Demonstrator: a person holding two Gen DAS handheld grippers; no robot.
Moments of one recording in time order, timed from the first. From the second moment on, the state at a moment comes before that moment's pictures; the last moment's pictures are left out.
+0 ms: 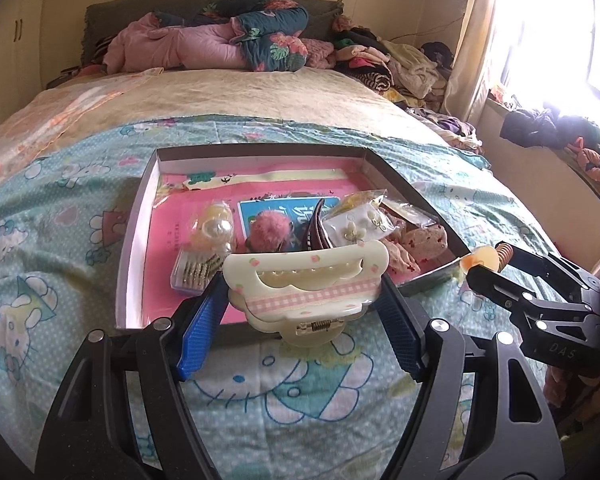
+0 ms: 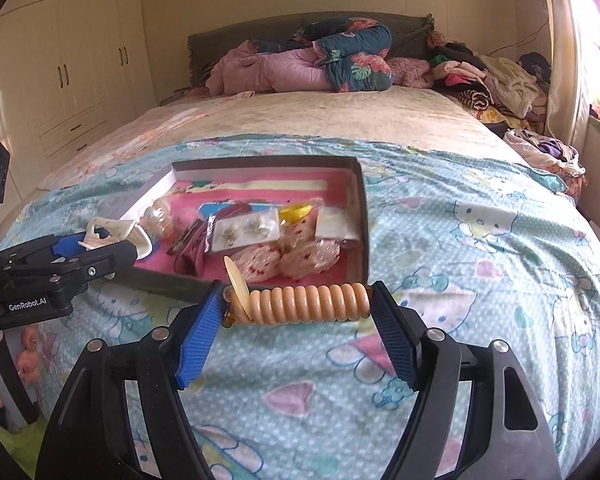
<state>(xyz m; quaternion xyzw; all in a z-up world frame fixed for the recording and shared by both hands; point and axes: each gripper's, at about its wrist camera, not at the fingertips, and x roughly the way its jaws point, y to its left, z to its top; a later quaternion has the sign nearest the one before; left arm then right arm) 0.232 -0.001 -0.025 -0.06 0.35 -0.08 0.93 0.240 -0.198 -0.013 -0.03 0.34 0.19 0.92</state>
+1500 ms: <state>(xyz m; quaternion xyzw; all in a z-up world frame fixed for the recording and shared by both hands) 0.278 0.024 -0.047 -0.07 0.36 -0.06 0.93 0.317 -0.149 -0.033 -0.06 0.37 0.20 0.90</state>
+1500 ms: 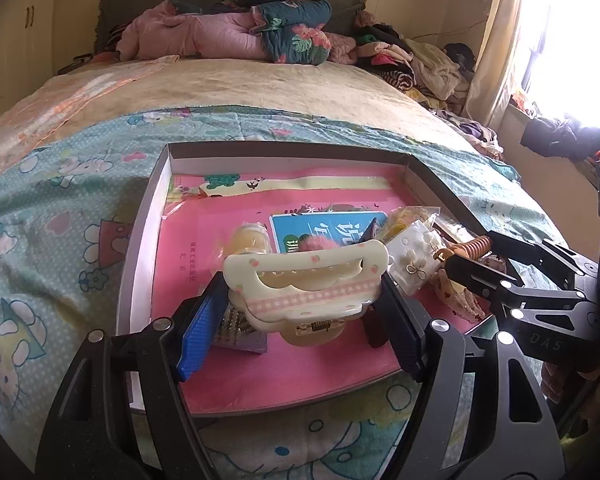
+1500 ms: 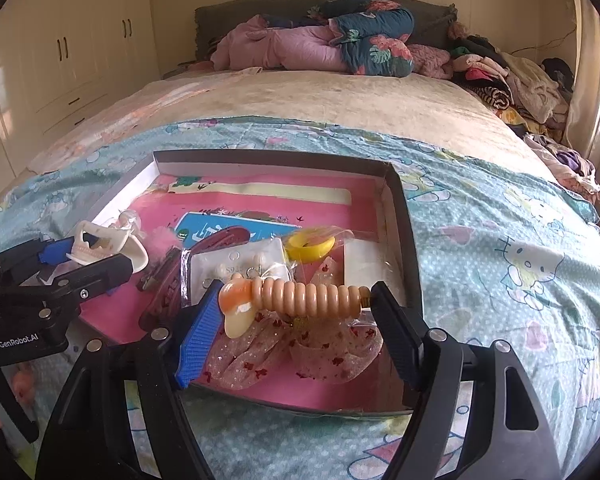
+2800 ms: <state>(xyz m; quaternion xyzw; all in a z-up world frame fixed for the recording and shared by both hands) 0.208 0.012 0.002 -0.05 0.31 -0.04 0.95 0.224 -0.191 0.017 -0.02 0.30 0.20 0.93</state>
